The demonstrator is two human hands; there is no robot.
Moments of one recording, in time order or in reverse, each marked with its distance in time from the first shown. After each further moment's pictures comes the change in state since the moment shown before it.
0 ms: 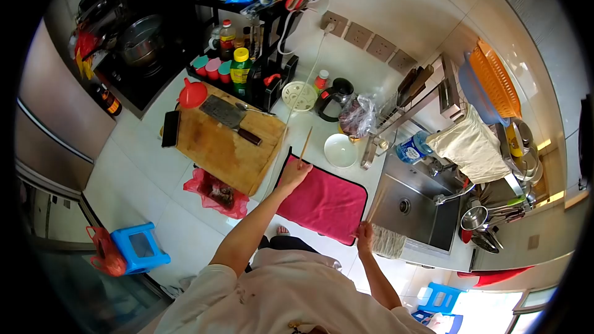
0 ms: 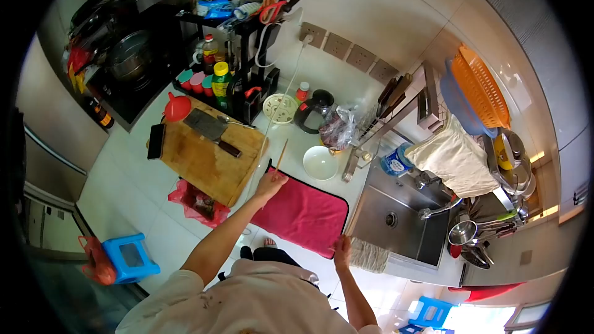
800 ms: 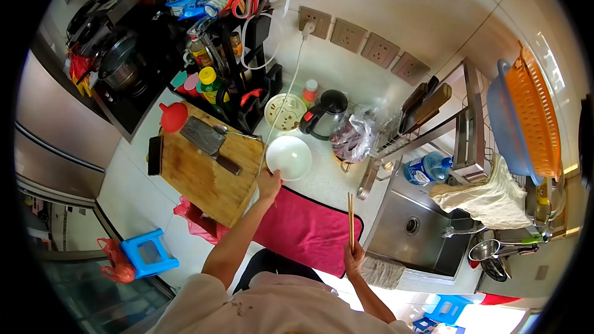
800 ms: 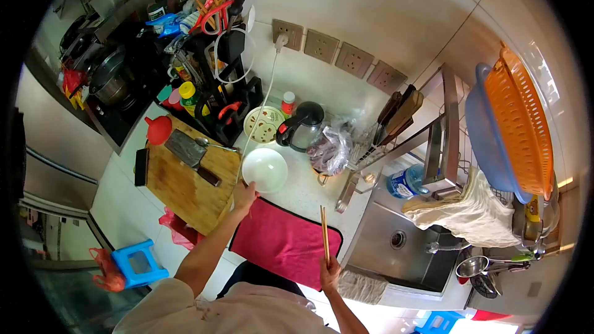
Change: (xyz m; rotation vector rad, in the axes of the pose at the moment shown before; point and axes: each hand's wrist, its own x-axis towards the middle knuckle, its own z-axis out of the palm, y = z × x) left_hand 0.104 -0.023 0.014 -0.138 0.409 -0.210; right_hand 0.068 -0.055 0.025 -0.181 -0.054 0.090
